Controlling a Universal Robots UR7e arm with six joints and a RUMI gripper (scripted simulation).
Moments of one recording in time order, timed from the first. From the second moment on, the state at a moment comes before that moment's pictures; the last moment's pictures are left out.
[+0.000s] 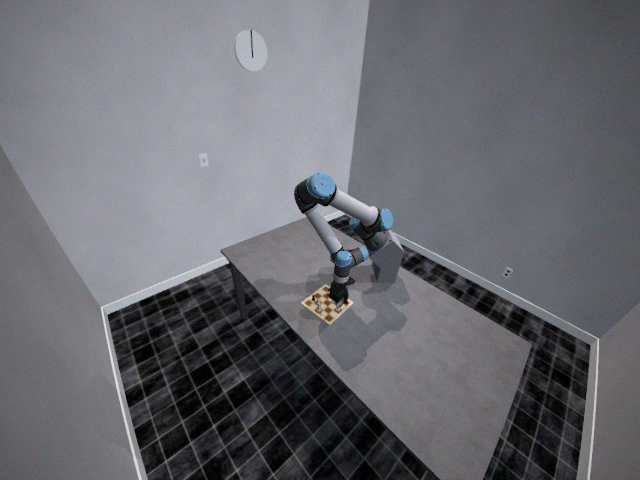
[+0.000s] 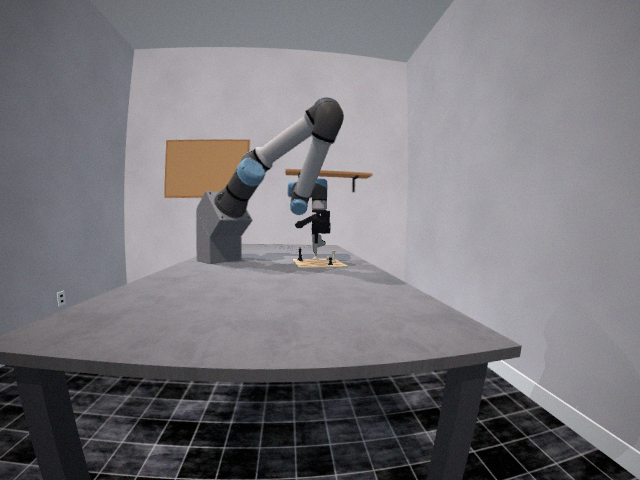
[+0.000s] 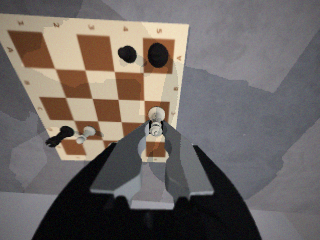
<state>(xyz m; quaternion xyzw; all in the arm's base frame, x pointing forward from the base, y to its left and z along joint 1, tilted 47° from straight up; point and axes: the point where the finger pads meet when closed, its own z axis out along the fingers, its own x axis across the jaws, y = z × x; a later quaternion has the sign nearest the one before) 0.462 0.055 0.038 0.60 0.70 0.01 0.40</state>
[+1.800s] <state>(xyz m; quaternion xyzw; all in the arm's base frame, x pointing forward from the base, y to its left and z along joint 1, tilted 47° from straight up) 0.464 0.053 0.035 0.59 0.70 0.01 0.40</state>
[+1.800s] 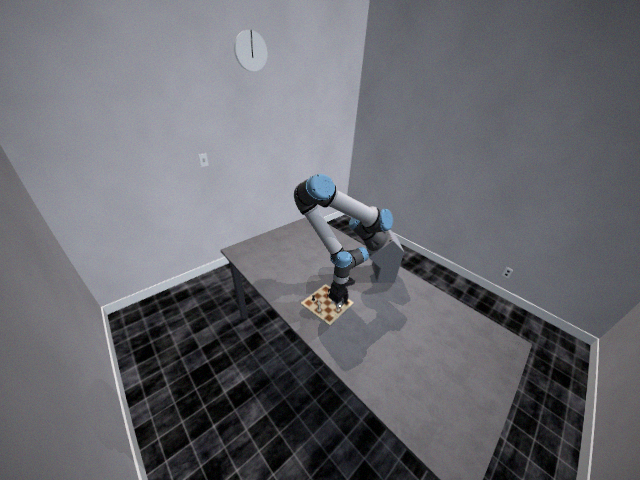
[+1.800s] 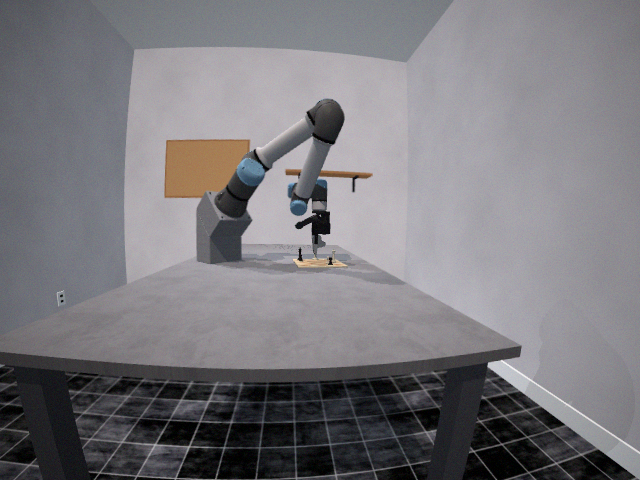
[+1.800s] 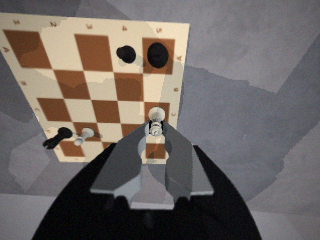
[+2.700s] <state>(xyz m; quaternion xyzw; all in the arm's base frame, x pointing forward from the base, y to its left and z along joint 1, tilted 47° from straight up) 0.464 0.053 0.035 0.59 0.70 0.01 0.40</state>
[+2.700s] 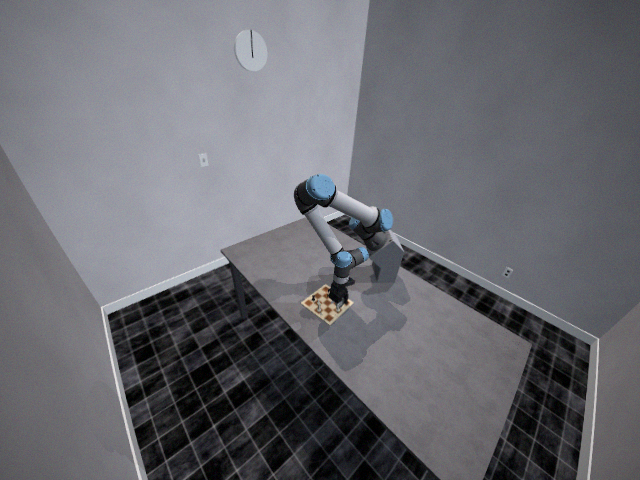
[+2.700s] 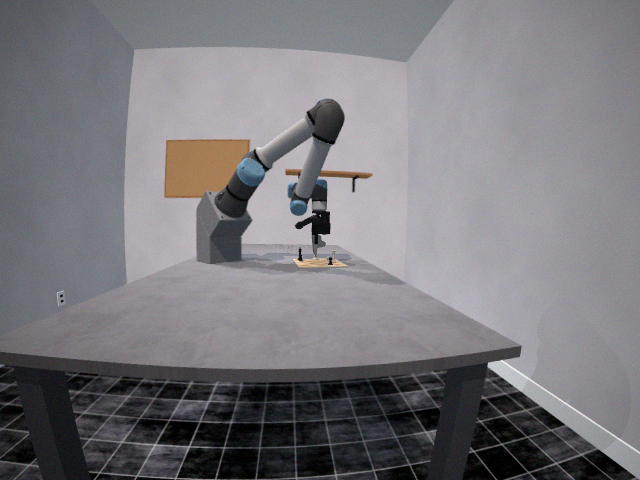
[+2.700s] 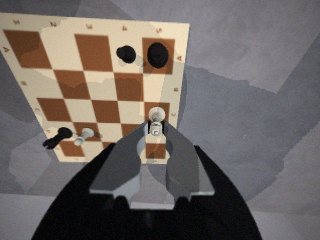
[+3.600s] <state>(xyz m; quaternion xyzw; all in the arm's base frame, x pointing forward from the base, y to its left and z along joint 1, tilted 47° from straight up) 0.464 0.054 0.036 0.60 0.70 0.02 0.40</state>
